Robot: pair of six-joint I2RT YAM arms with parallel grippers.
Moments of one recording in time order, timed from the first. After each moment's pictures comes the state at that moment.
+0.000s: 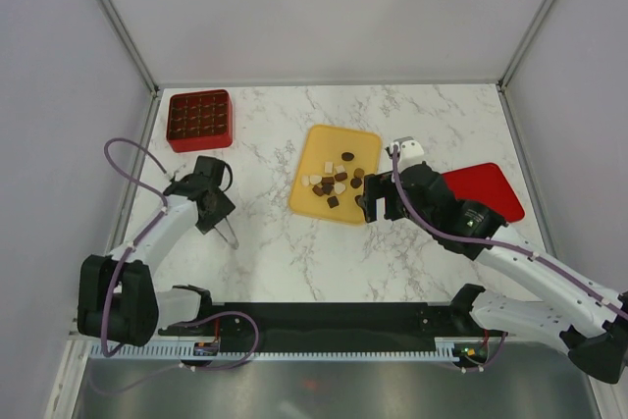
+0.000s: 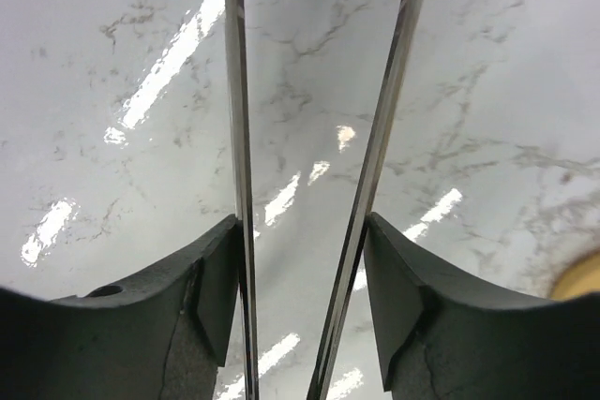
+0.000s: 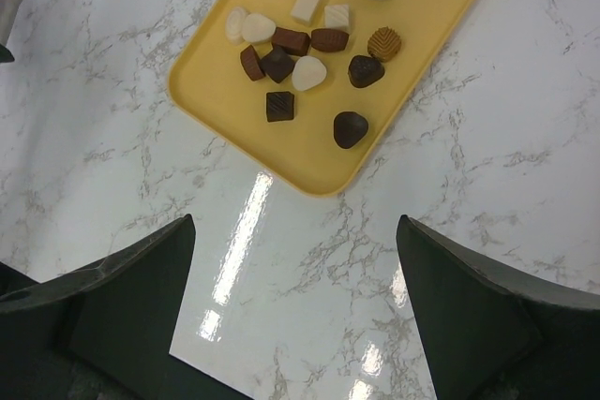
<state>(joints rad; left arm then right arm) -0.18 1.25 0.73 -0.69 -0.34 -0.91 0.82 0.96 0.92 -0.54 0.28 0.40</state>
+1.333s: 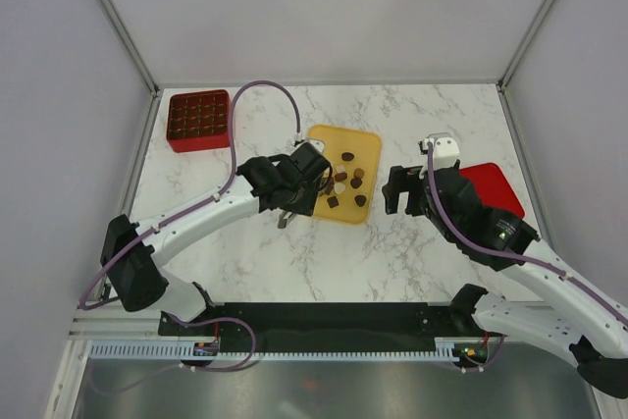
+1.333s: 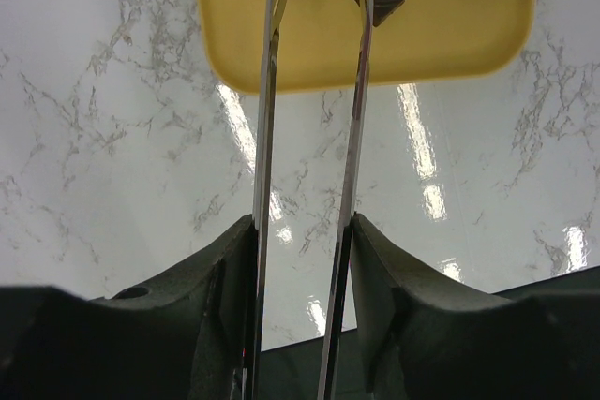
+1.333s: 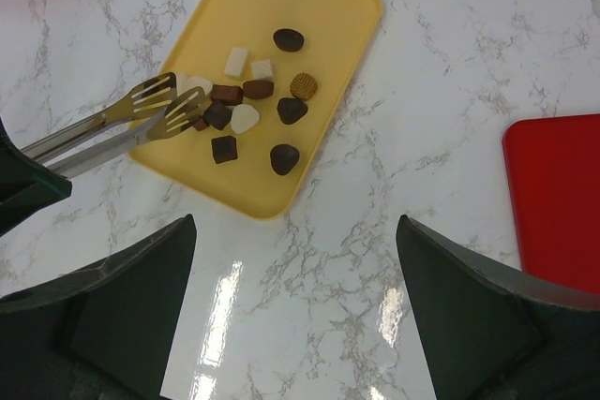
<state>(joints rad) -0.90 1.48 1.31 -0.91 -0.31 -0.51 0.82 0.84 0.98 -0.65 0.48 0.43</state>
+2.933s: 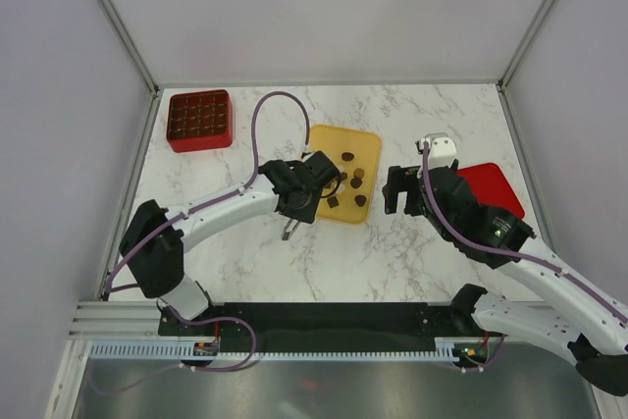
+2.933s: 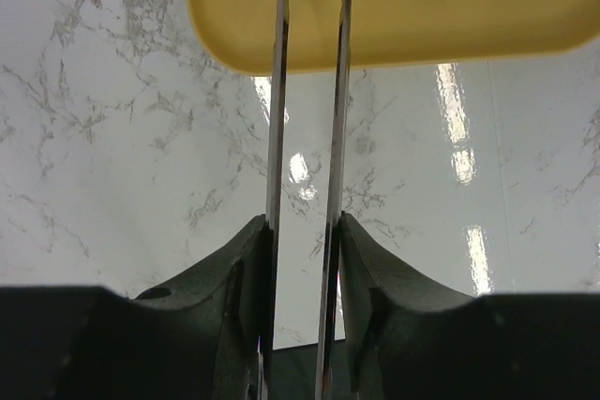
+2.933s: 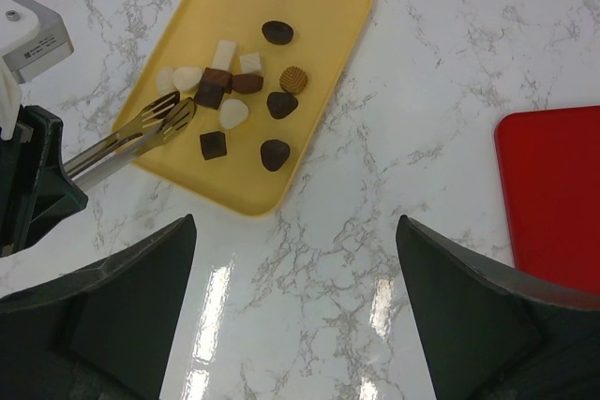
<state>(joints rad) -0.90 1.60 1.27 -0.89 -0.30 -0.51 0.82 0.86 0.98 -0.67 0.50 0.43</state>
